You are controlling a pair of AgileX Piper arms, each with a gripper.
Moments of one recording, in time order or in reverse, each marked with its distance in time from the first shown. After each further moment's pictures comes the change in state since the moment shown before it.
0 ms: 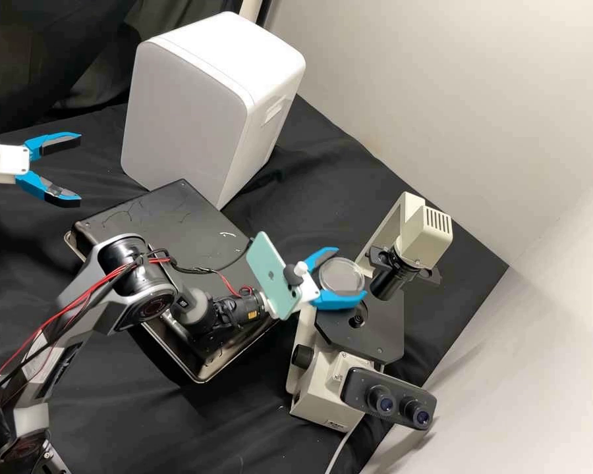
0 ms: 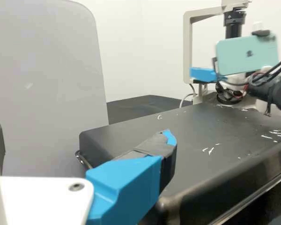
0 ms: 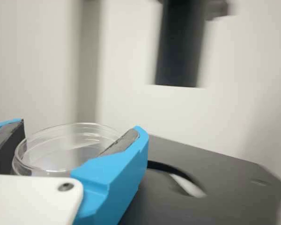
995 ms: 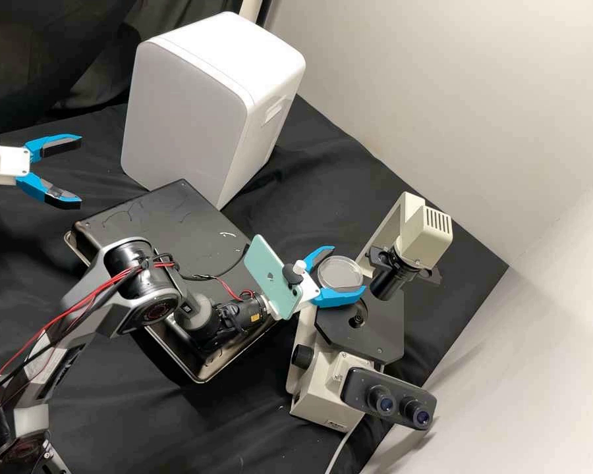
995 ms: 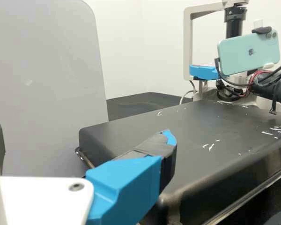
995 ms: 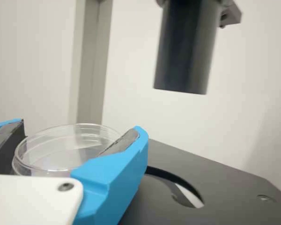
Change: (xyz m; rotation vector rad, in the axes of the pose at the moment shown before) left arm 0.001 -0.002 0.000 0.000 0.002 -0.011; right arm 0.002 0.007 0.014 -0.046 0.020 -0.004
